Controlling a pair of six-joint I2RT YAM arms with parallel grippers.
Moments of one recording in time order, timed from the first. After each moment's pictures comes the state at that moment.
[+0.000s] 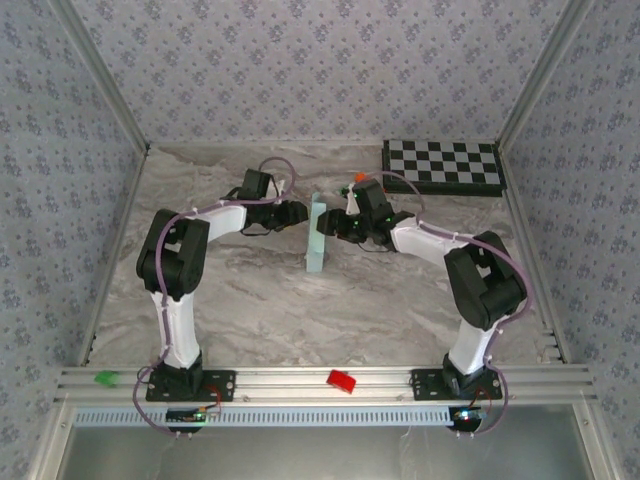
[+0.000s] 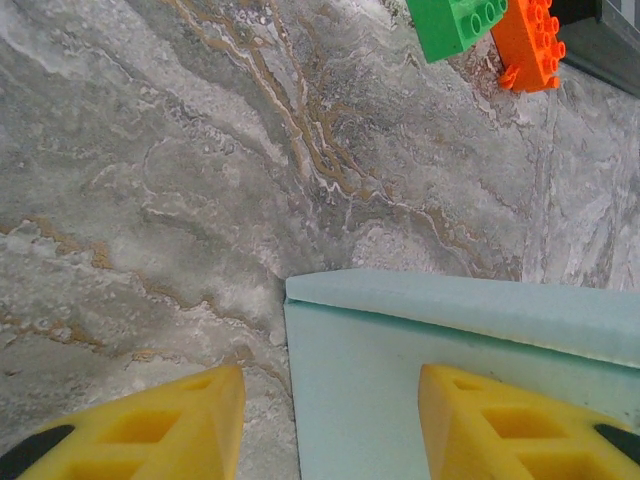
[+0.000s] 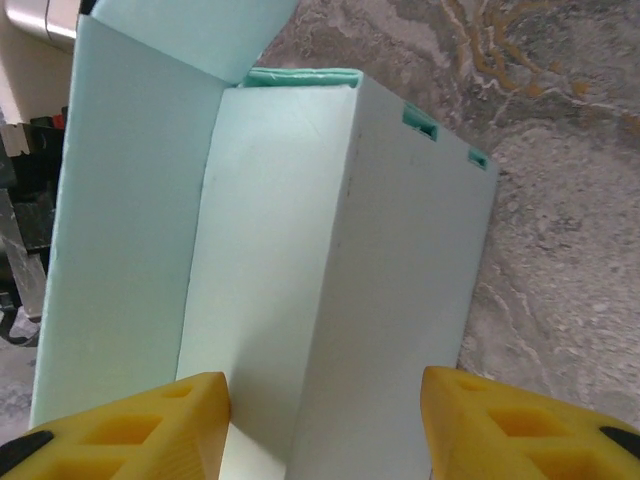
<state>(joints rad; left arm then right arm) -0.37 2.00 1.27 -0.14 0.56 -0.56 0.53 1.77 1.10 -0.05 -0.41 0.69</state>
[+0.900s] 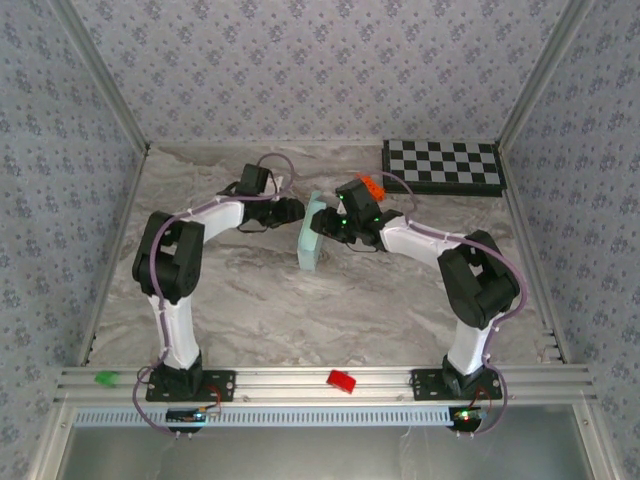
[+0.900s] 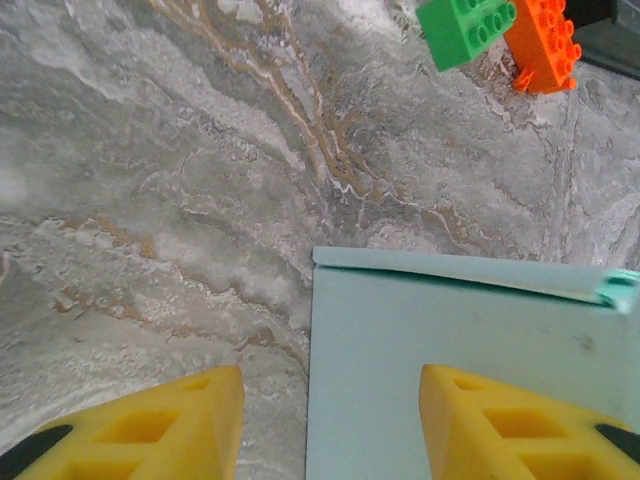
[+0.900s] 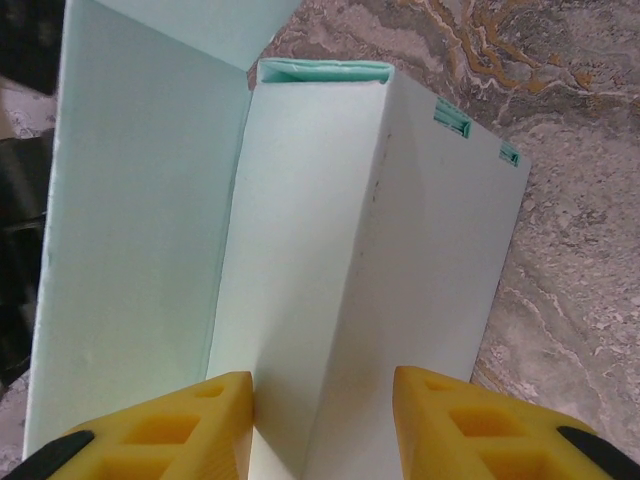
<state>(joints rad) -0.36 1.95 1.31 -0.27 0.48 -0.49 0.60 1.80 1.16 -0.11 -0.25 0.81</state>
